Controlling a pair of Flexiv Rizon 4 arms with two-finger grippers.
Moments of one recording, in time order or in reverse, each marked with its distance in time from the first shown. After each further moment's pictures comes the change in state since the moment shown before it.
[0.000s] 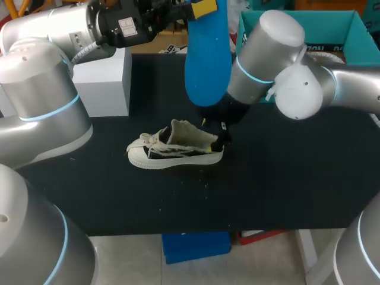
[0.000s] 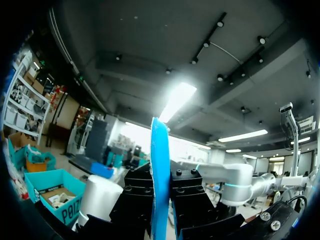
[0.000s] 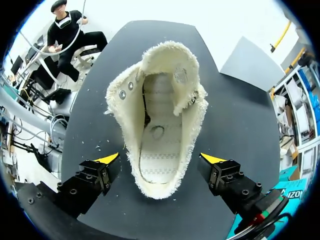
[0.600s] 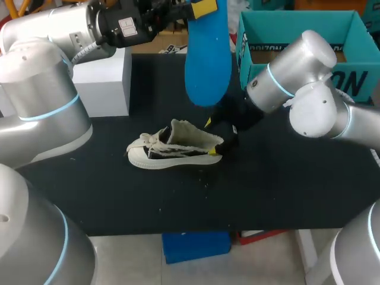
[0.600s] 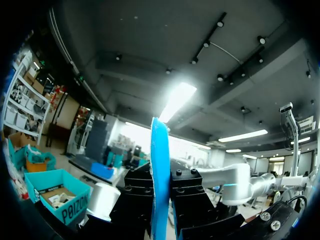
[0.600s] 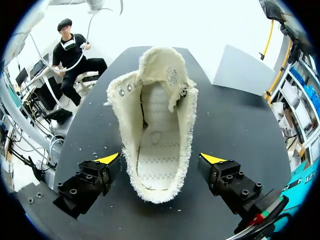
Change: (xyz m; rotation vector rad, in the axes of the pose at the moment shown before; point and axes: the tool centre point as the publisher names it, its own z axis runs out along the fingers) left arm 0.000 0.000 0.000 0.000 0.000 0.000; right arm 0.000 -0.009 0.013 -0.260 0.006 0.053
